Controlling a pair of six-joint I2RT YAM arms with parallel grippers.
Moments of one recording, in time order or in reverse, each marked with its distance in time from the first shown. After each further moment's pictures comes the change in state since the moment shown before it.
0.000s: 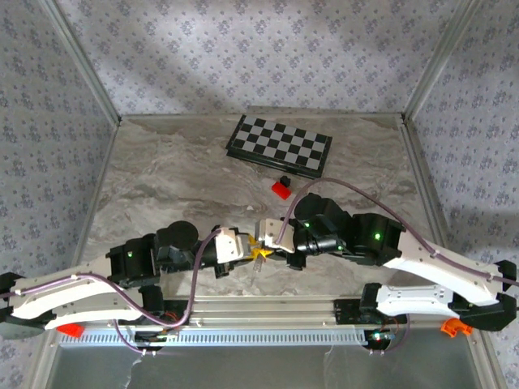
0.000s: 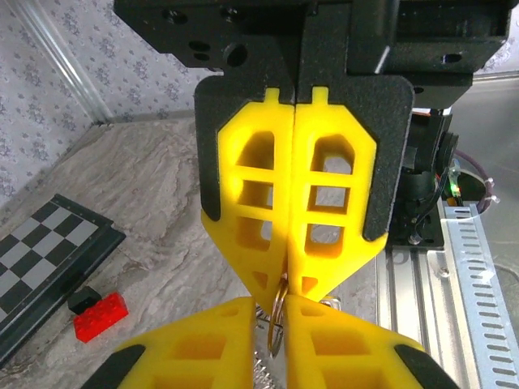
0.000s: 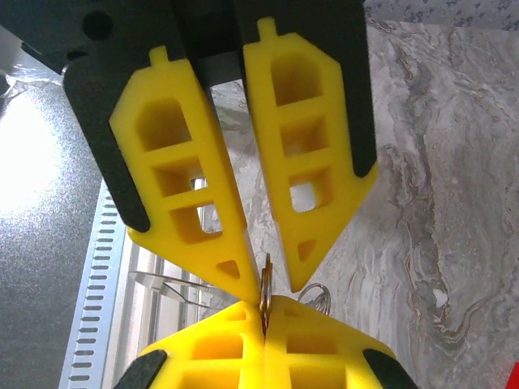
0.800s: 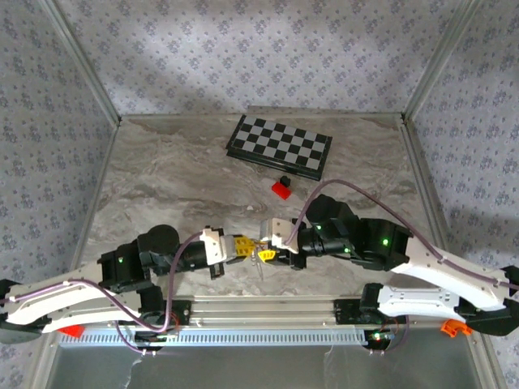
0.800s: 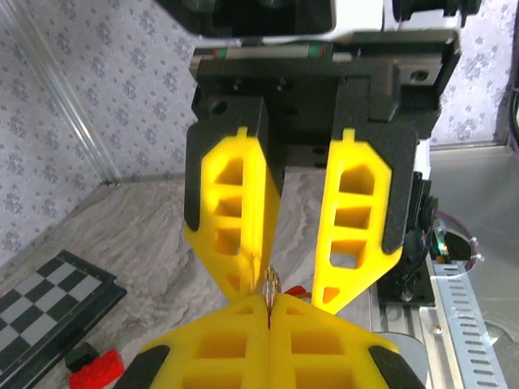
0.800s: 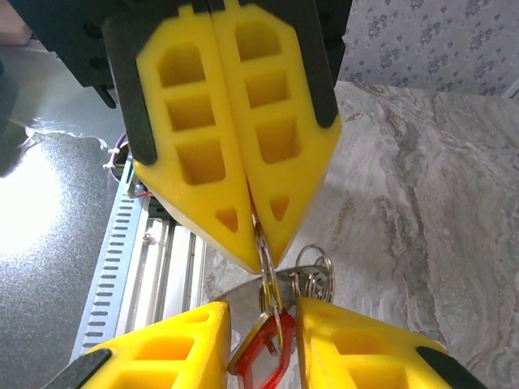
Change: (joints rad) left arm 0.000 -0.119 -0.091 0.181 0.058 -0.016; right arm -0.003 -0.081 -0.097 0.174 -0.048 0.021
